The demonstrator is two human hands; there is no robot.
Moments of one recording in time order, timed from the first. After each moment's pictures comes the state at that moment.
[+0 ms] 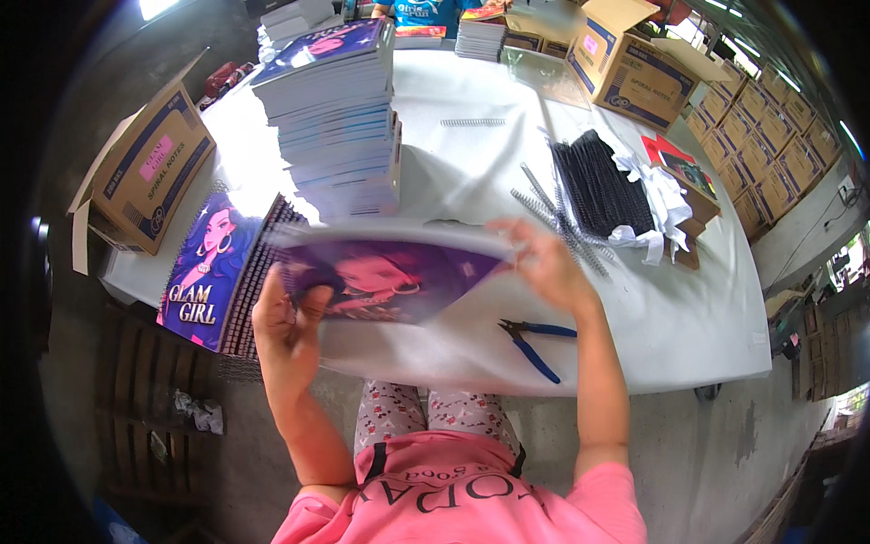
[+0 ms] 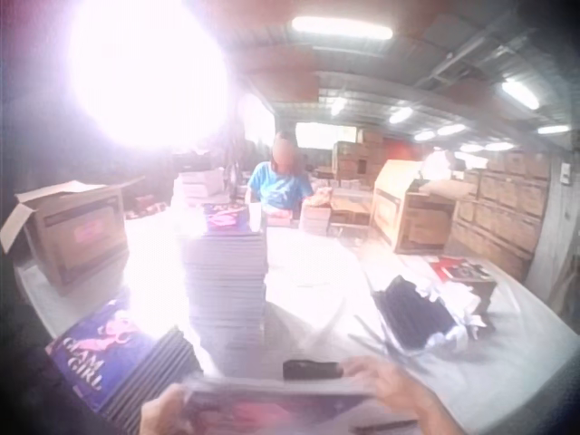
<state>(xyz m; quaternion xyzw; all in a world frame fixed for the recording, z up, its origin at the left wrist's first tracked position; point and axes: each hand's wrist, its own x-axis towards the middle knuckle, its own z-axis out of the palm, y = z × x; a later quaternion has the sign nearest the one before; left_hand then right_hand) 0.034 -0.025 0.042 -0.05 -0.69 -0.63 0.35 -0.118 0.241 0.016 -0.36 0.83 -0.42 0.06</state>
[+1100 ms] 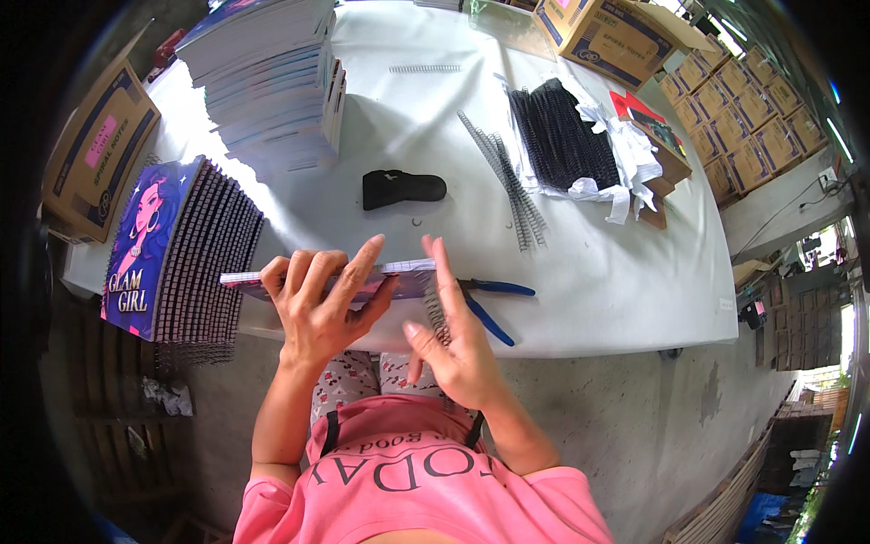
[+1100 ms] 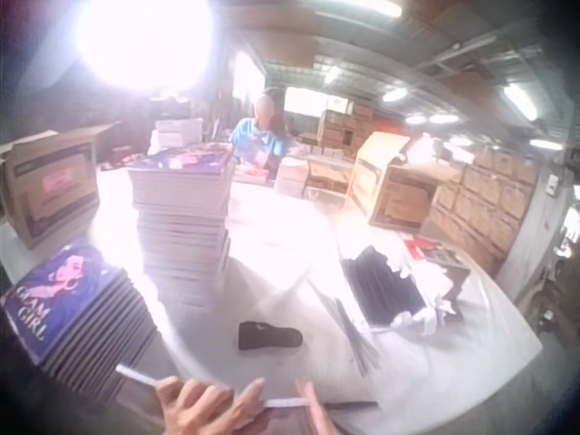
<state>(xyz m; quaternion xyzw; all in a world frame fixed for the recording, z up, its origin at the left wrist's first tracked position) 0.006 0.036 -0.007 -0.13 -0.87 -0.13 0.45 0.024 0.209 0.019 -0.16 0.67 -0.71 0.14</state>
